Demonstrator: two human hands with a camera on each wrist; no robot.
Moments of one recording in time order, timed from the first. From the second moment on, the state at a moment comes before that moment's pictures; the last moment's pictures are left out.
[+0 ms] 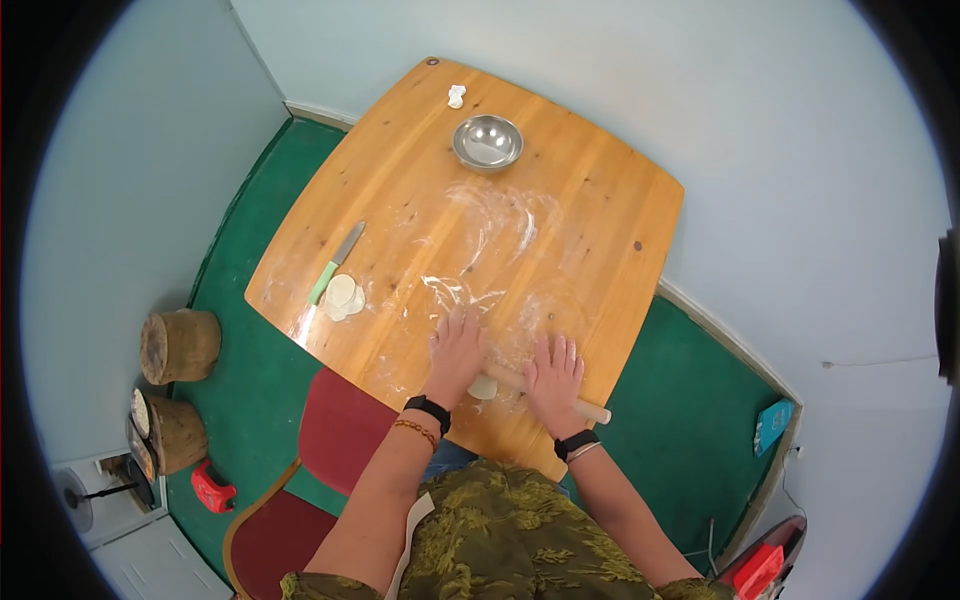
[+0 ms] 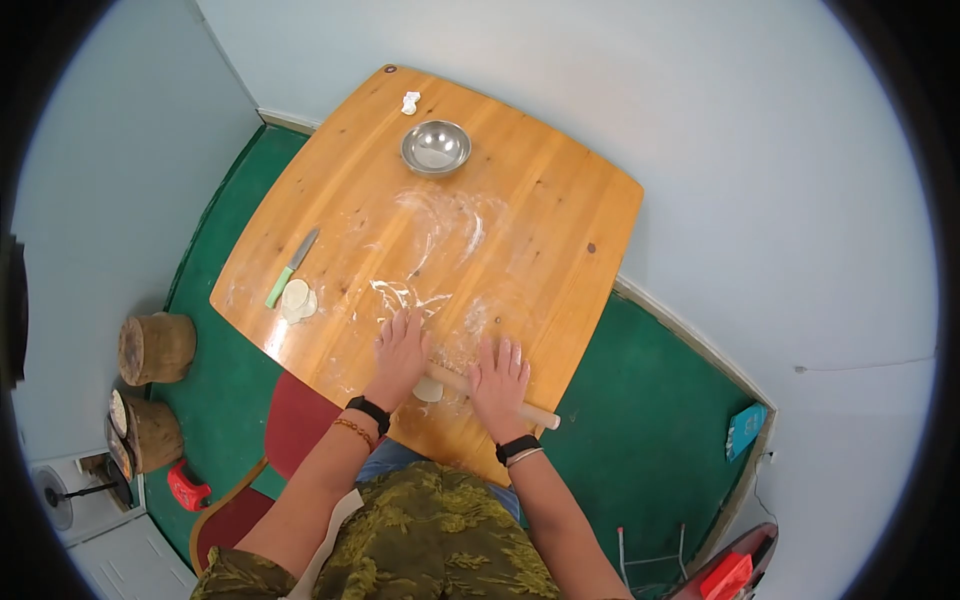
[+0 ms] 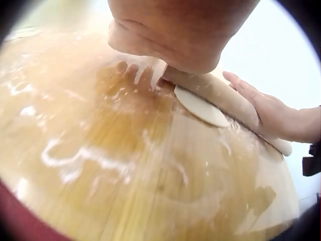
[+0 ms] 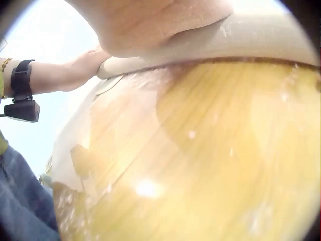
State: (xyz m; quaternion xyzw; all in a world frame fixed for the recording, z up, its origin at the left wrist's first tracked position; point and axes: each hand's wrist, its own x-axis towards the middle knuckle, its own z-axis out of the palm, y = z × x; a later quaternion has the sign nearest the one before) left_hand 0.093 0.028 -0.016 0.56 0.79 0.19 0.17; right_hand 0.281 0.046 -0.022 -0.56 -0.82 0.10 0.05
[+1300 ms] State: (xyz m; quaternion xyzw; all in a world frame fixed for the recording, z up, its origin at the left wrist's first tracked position) left_hand 0.097 -0.052 -0.037 0.72 0.61 0.29 0.19; right_hand 0.308 0.067 -0.027 -0.48 -0.85 0.19 0.14
